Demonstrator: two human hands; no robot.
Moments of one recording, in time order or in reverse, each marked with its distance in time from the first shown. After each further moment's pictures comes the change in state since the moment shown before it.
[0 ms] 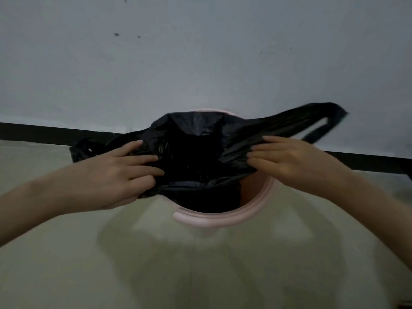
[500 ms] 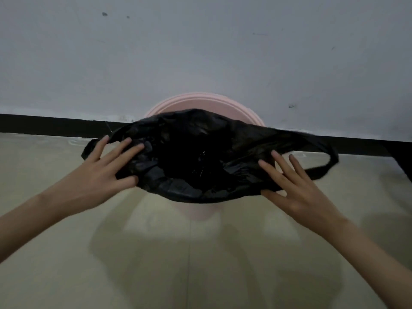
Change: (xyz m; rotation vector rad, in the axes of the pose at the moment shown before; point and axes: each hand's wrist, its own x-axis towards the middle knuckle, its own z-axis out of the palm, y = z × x) left_hand -0.041 0.027 0.063 0.128 -0.026 -0.293; right_hand -0.094 -0.071 0.055 -0.030 -0.001 0.243
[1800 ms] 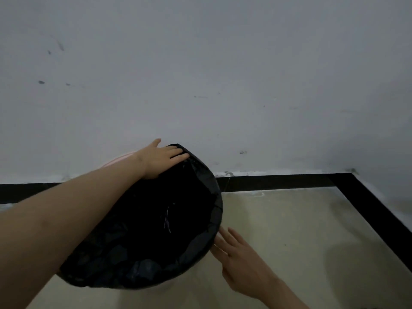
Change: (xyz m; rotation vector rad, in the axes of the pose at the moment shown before) left_hand 0.273 -0.007 -0.002 0.079 -0.503 0.098; right_hand -0.006 -0.016 0.046 0.089 -0.366 0.246
